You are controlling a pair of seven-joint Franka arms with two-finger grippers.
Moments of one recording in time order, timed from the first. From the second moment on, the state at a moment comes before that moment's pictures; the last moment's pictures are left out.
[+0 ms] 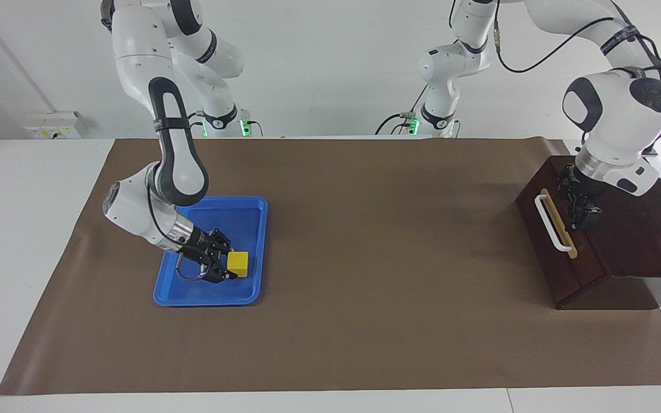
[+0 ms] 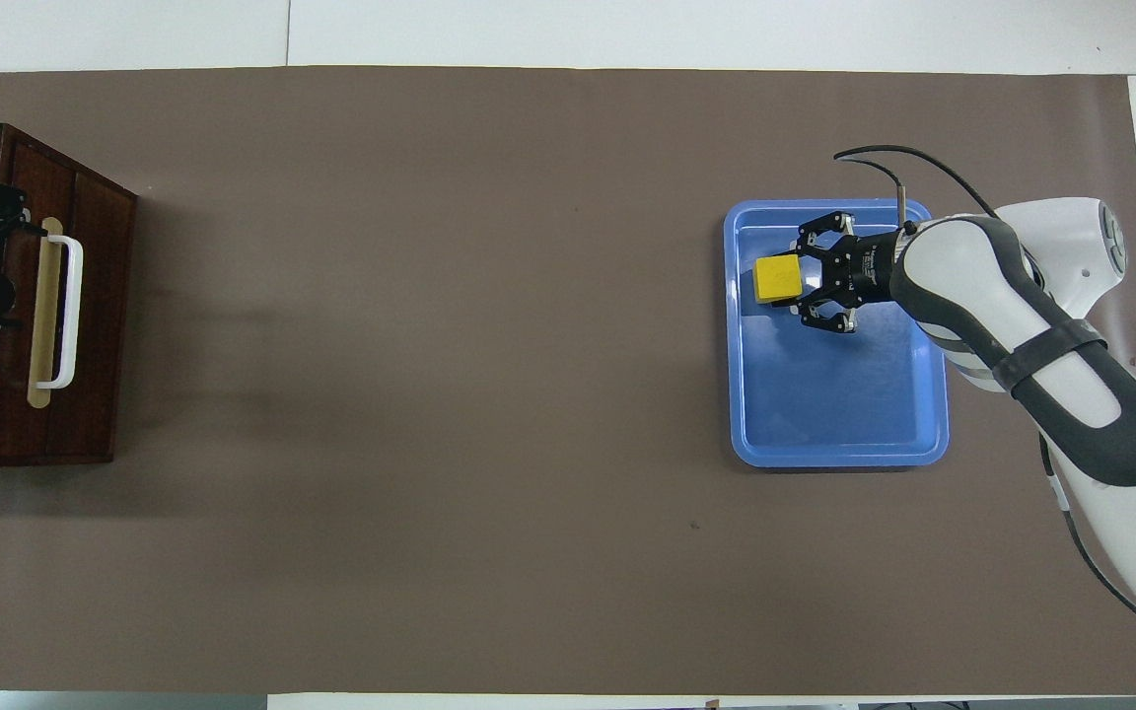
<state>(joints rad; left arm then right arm) 0.18 0.10 -0.14 -1.75 0.13 1.91 -1.19 -0.16 0.44 0.21 -1.92 0.75 2.32 1.02</state>
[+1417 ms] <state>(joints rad) 0.04 0.03 -0.20 -1.66 0.00 1.47 -0.31 -0.14 0.39 0.21 -1.81 0.74 2.22 1.00</state>
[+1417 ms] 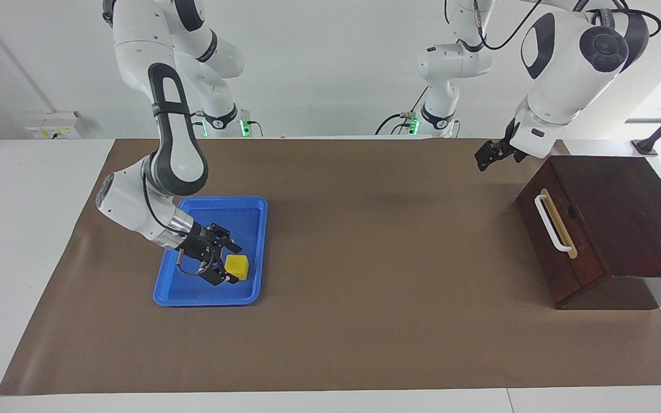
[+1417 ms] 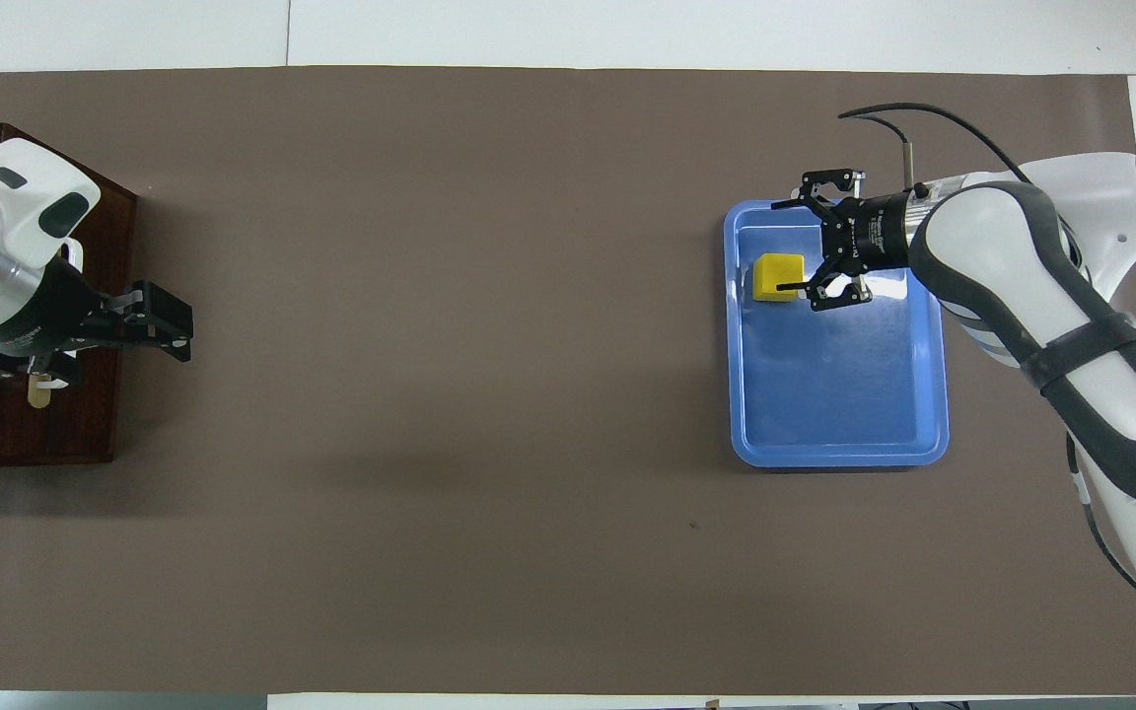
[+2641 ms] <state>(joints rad) 0.03 0.01 -0.17 -1.64 0.00 1.45 -0.23 -0.16 0.04 0.19 -1.59 0.11 1.57 0.23</state>
